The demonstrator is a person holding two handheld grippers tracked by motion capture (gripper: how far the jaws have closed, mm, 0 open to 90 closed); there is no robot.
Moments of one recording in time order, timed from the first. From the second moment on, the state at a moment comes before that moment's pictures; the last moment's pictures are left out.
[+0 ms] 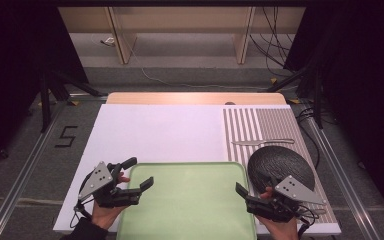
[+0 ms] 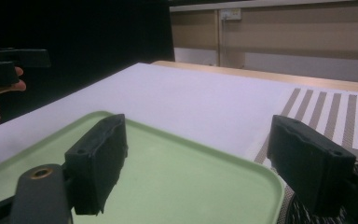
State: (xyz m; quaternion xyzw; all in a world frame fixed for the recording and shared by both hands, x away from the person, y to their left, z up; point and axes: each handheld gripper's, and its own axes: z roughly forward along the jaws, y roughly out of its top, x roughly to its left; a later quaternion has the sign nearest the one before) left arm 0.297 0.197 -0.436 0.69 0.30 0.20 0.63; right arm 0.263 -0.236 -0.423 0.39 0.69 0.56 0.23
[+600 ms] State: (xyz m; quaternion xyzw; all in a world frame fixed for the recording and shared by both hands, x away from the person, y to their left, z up) left arm 0.296 0.196 -0.435 0.69 0.30 0.21 0.63; right arm 0.262 -0.238 -0.420 0.39 0.69 0.57 0.24
